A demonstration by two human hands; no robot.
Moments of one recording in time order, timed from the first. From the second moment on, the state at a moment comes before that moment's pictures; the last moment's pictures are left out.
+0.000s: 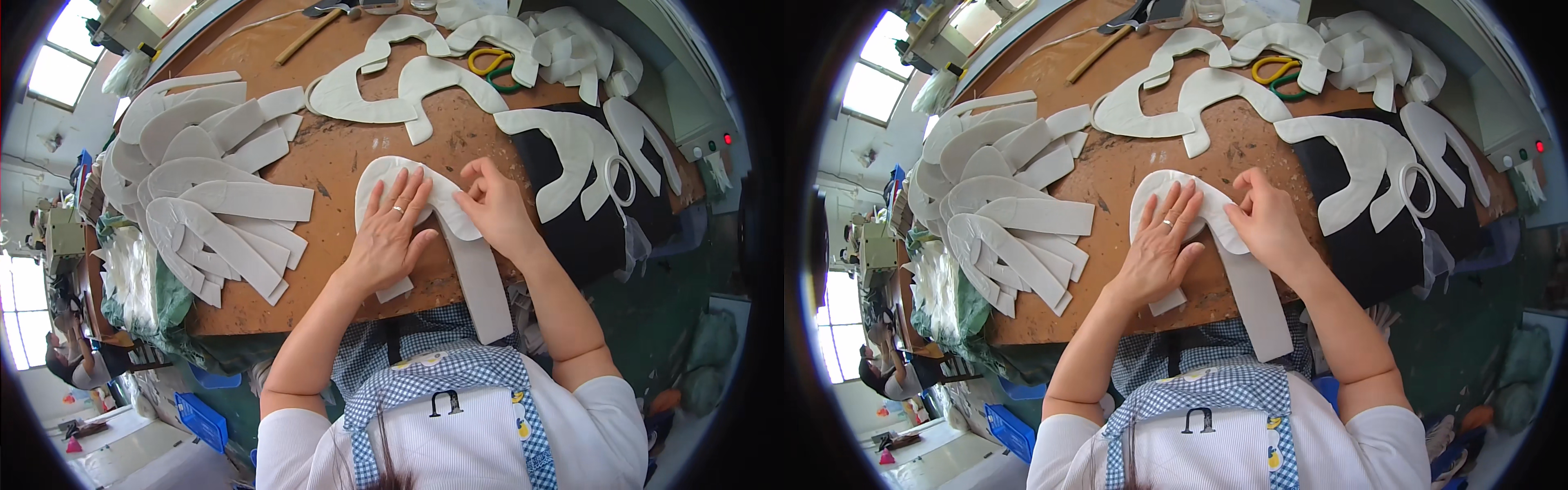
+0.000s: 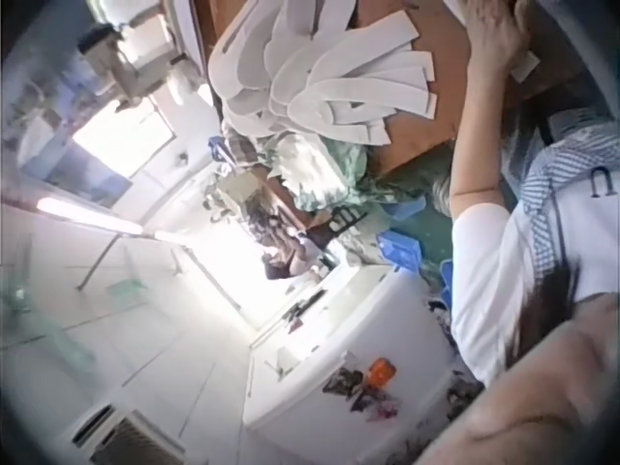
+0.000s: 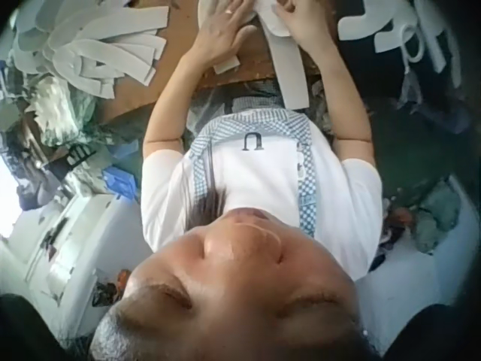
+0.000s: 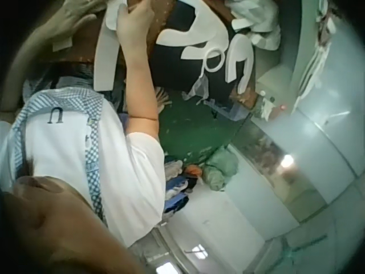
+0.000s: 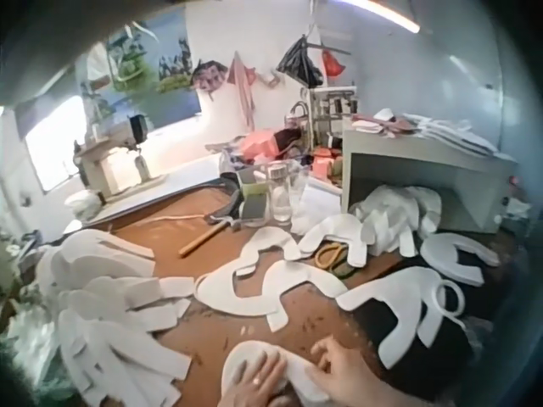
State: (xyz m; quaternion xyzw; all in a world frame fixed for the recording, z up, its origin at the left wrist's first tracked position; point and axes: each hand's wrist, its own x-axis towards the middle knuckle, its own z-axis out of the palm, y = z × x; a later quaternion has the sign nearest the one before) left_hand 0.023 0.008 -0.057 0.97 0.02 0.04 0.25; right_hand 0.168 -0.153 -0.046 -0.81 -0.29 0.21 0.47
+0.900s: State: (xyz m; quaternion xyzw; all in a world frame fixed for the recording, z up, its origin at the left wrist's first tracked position) left_hand 0.031 0.029 -0.078 0.98 0.17 0.07 0.10; right_hand 0.097 -0.229 -0.052 -0.83 -0.52 0.10 0.18
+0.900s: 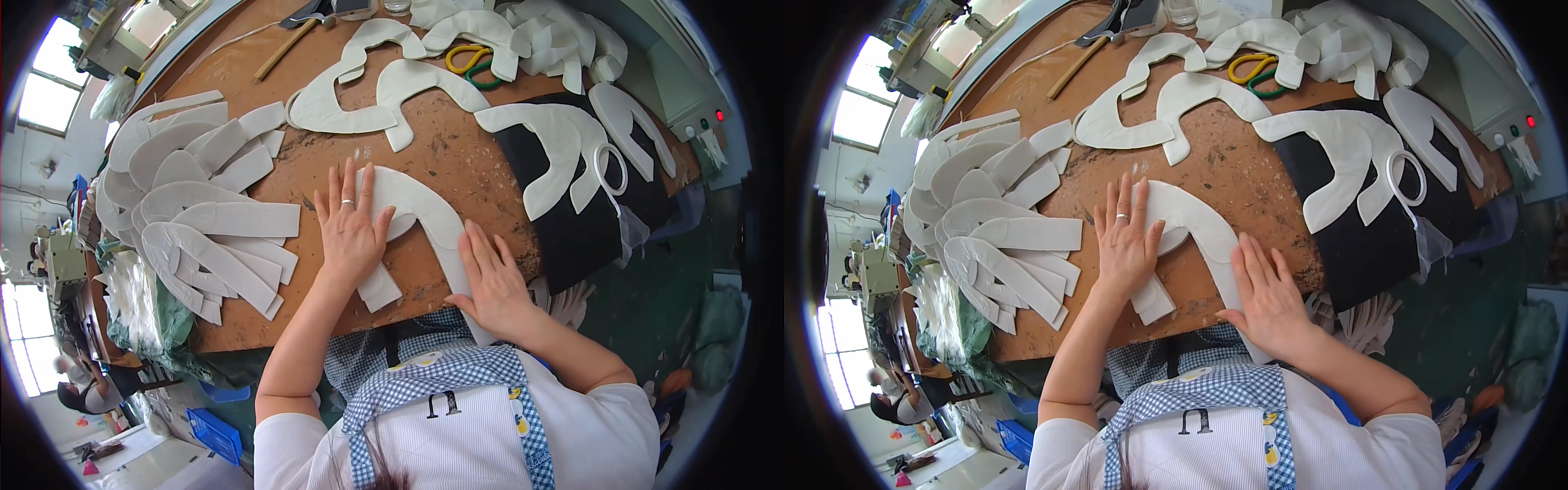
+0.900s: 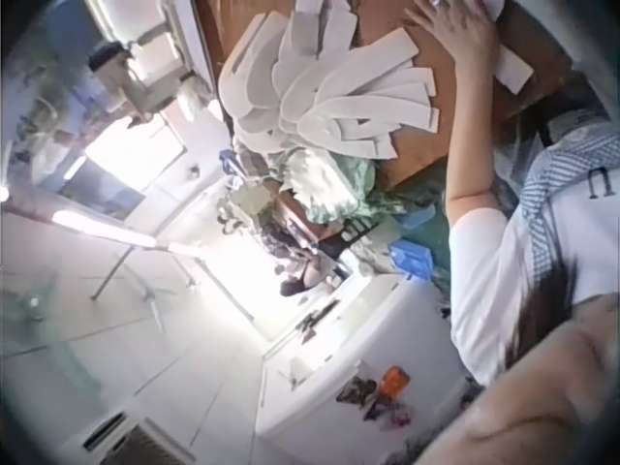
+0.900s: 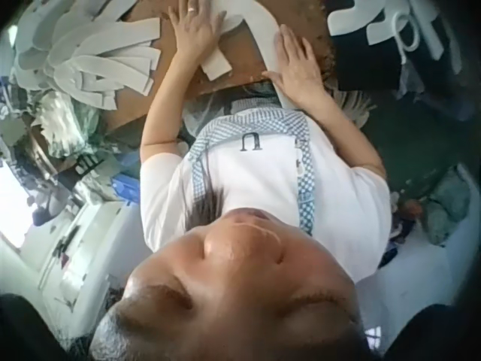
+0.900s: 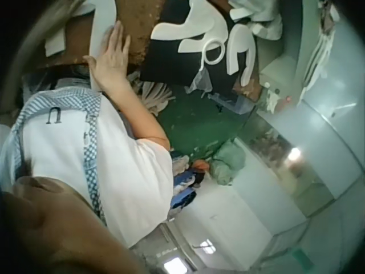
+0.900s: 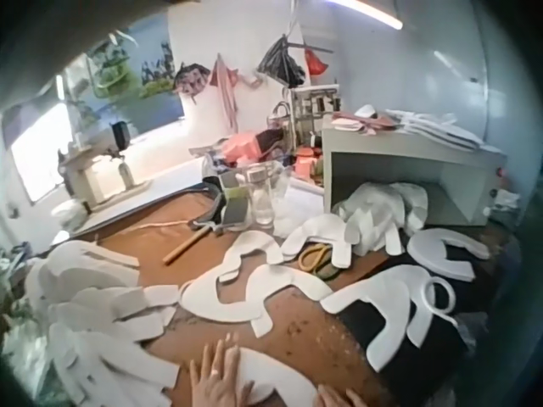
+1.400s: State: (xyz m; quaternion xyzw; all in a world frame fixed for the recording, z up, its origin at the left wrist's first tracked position) left_hand 0.007 -0.066 -0.051 0.94 0.08 0.19 0.26; right_hand 0.118 -0.201 -0.047 -0.82 -0.35 0.09 0.44
